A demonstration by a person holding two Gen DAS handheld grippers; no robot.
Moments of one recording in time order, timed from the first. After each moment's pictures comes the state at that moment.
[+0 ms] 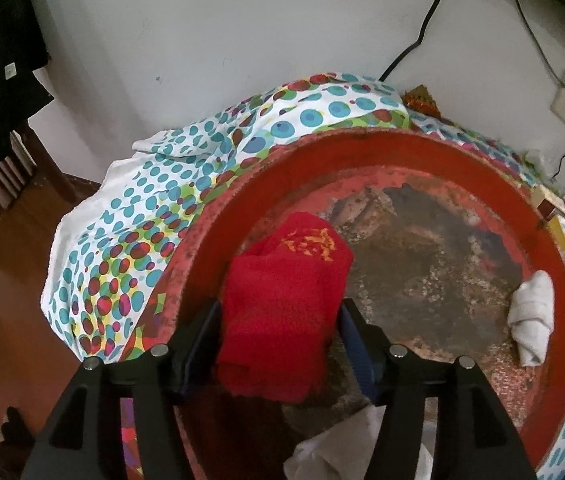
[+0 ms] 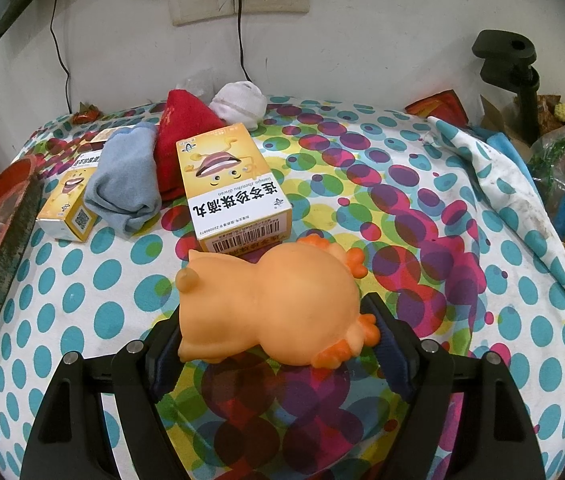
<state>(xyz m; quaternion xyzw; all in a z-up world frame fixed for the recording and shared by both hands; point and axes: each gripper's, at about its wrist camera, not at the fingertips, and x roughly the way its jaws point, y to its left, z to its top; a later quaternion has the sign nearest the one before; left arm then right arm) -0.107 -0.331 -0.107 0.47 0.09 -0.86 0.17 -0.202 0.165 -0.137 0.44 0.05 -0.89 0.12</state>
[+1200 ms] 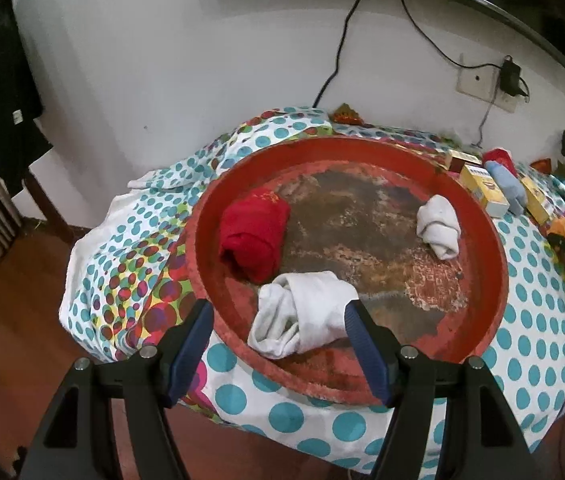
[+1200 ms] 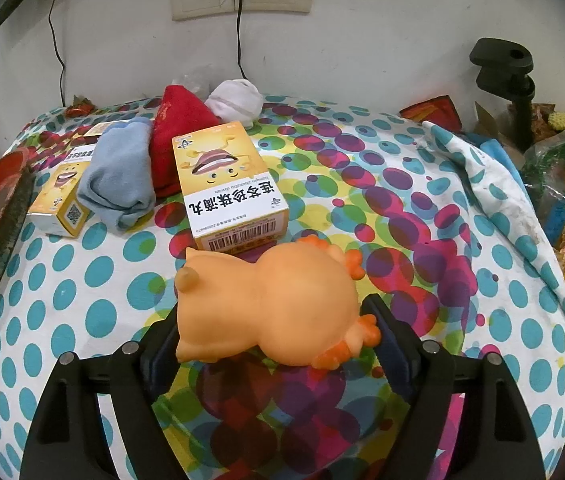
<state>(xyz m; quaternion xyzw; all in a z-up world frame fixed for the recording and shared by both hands) 0.008 -0.270 -0.062 0.41 0.03 -0.90 0.12 -0.197 0.181 -0.134 0.44 0.07 -0.89 0.10</state>
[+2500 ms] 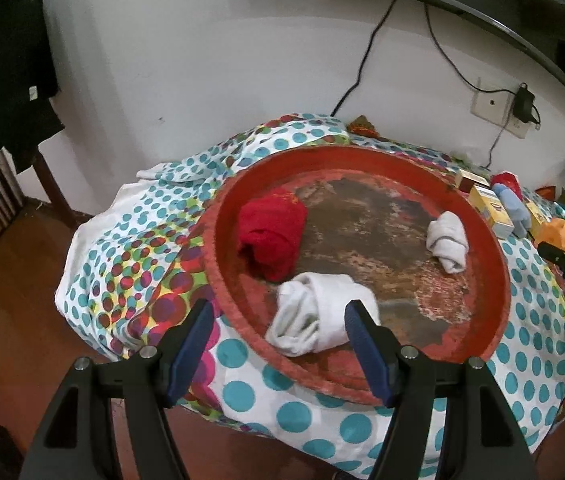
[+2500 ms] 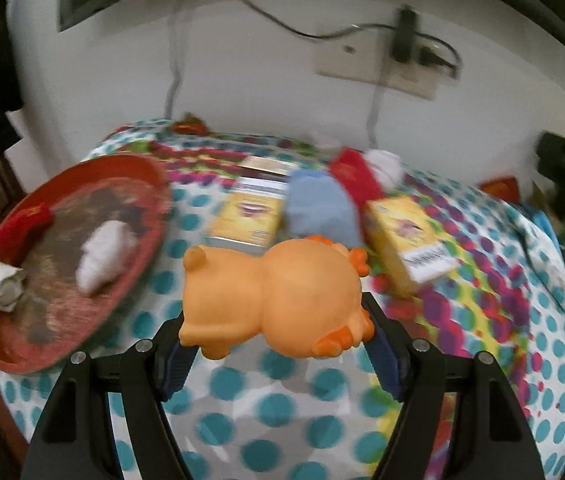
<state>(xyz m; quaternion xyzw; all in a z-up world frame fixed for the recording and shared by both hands) 0.020 -0.292 -0.064 0.40 0.07 -0.91 0.13 -0.132 0.031 -0.082 0.38 0.10 -0.90 0.20</state>
